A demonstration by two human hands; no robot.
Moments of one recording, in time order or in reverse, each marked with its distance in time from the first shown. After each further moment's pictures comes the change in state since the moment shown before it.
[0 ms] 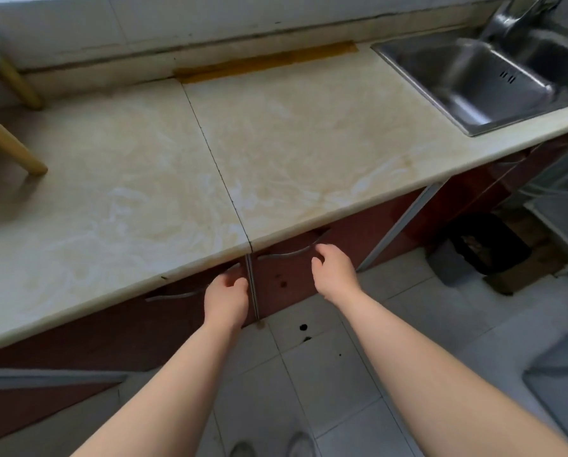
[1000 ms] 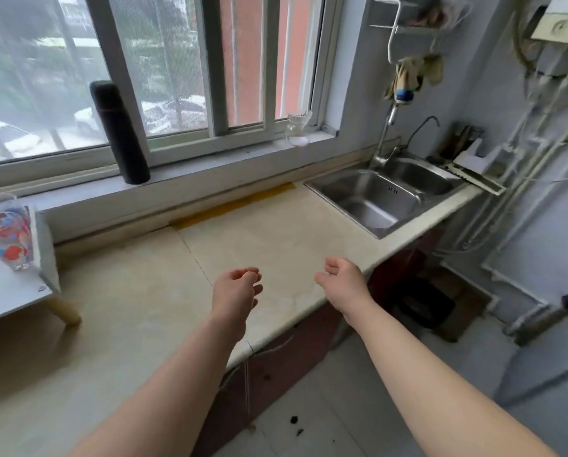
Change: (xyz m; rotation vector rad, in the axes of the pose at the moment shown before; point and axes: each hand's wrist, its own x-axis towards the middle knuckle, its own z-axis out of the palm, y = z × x) left_hand -0.096 0.227 -0.068 -0.197 -0.349 0.247; right_hand -0.096 -0.154 -0.173 0.464 0.340 0.053
